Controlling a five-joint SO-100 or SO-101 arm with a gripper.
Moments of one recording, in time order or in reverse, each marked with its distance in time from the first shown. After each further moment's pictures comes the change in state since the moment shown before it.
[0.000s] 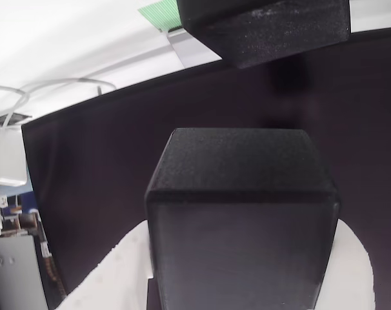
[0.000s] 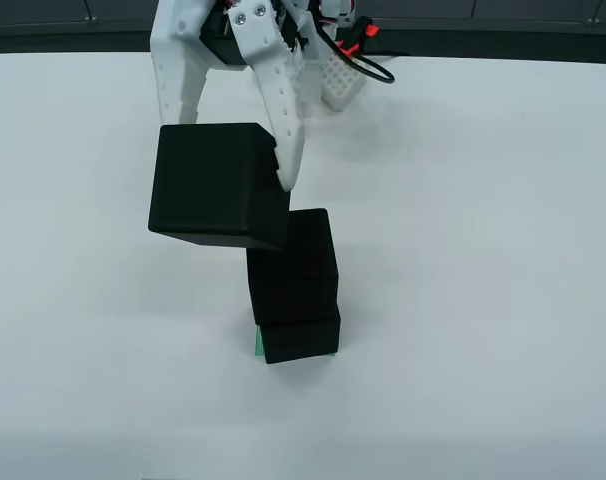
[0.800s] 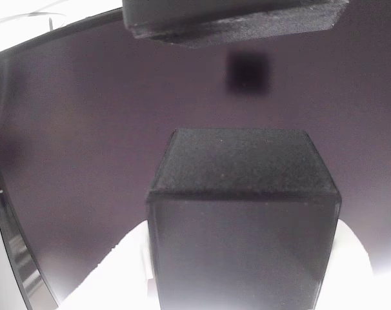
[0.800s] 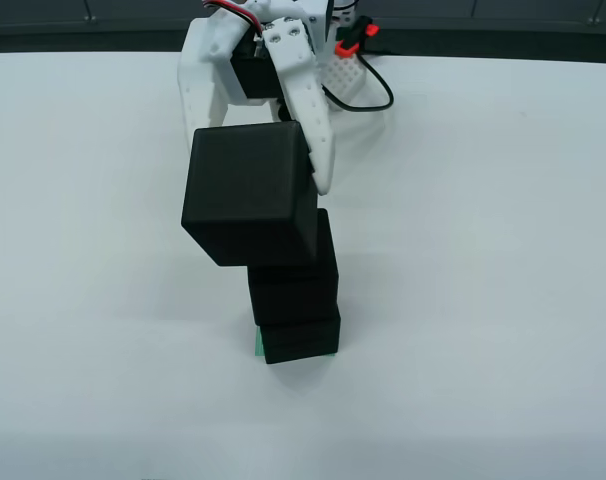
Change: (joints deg) arm -3.6 4.9 20.1 -31.8 -2.7
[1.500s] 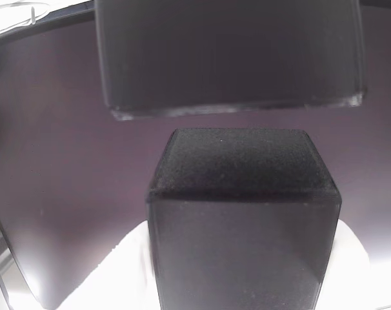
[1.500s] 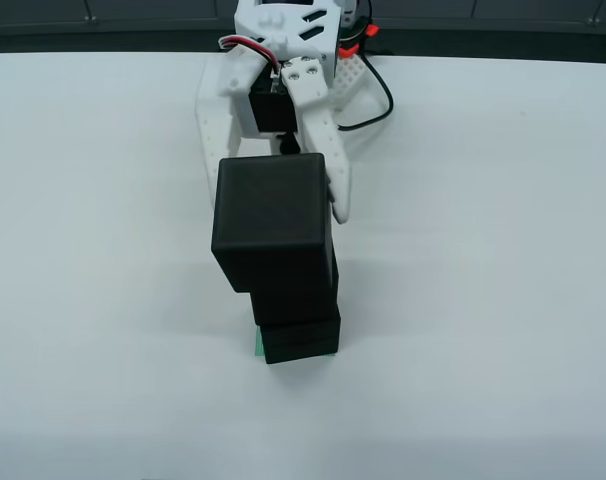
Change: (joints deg) arm -1.8 -7.7 7.6 -19.4 -4.5
